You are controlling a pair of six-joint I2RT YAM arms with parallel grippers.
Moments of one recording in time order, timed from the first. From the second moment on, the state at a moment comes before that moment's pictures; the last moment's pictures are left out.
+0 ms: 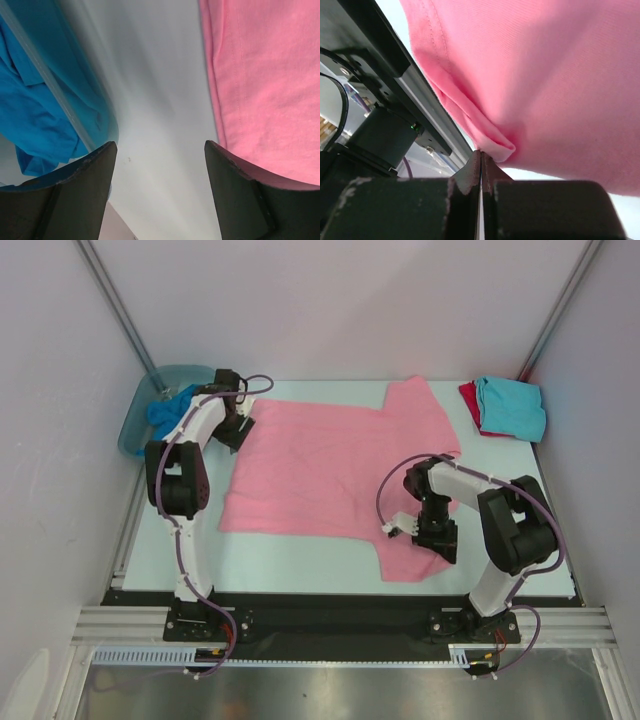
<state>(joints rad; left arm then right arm) -0.08 2.19 1.88 -0.90 -0.23 0.40 0.41 1.72 1.04 -1.32 -0.06 -0.96</state>
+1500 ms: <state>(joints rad) -0.19 2.35 2.11 -0.89 -0.23 0.54 0.10 2.26 2.00 -0.91 -0.09 -0.58</state>
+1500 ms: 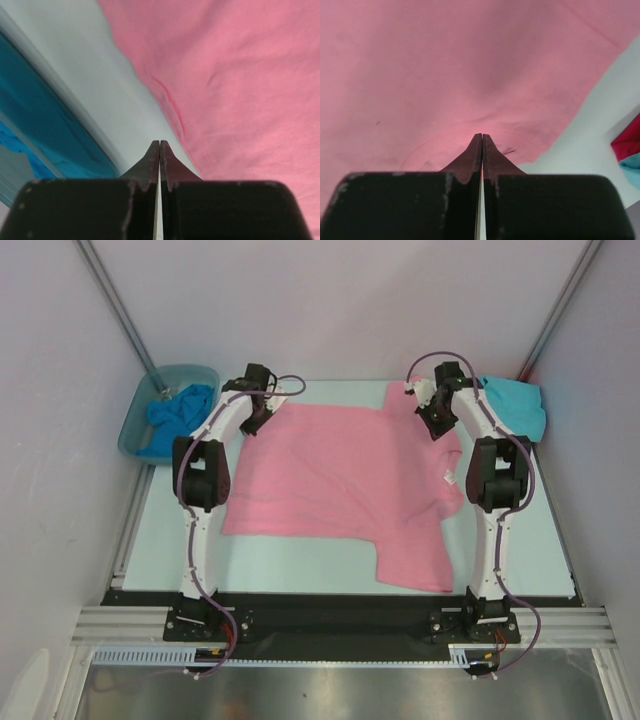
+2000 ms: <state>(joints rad) -0.21 2.44 2.17 -0.86 -0.20 0.67 0.03 2.46 2.21 -0.85 -0.09 -0.55</state>
